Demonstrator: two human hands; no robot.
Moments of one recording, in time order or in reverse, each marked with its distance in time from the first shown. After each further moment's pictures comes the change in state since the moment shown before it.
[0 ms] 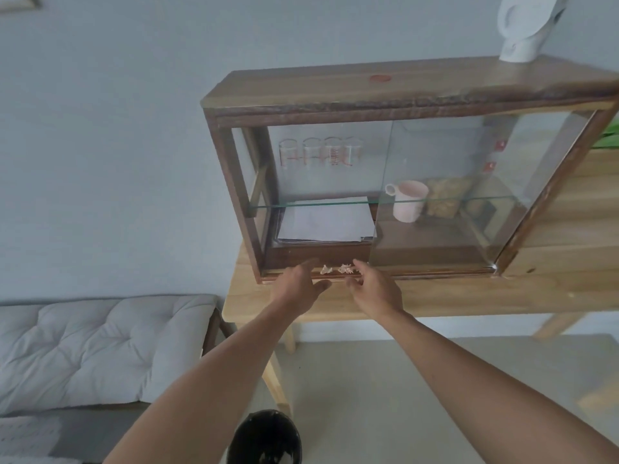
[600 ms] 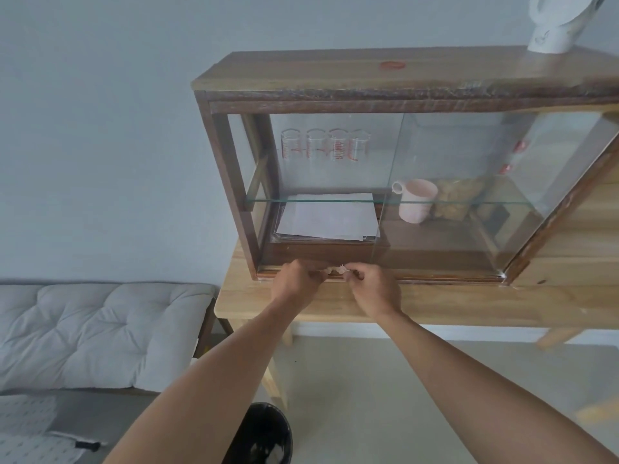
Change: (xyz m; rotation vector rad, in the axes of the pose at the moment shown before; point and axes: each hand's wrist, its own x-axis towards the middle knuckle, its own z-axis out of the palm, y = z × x) left_hand 0.014 0.007 0.014 -0.199 0.052 -0.089; right_hand 0.018 0.006 0.006 0.099 0.047 0.001
